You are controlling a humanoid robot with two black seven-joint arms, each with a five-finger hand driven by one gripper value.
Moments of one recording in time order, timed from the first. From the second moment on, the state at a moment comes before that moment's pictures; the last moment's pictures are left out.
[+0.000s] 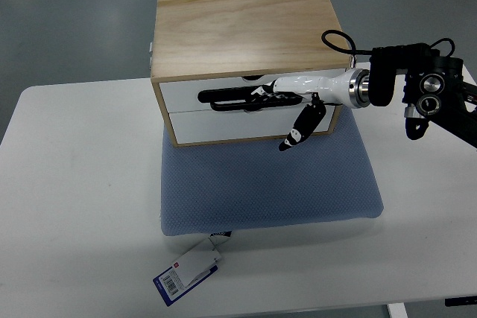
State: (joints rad) left arm 0.00 0.00 -0.08 -0.14 0.00 -0.02 0.08; right arm 0.88 -0.48 0.69 1.45 -1.22 0.53 -0.32
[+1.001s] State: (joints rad) left arm 0.00 0.00 -0.08 -0.14 0.00 -0.02 0.08; right arm 0.87 -0.51 0.69 1.52 -1.18 0.58 -0.32
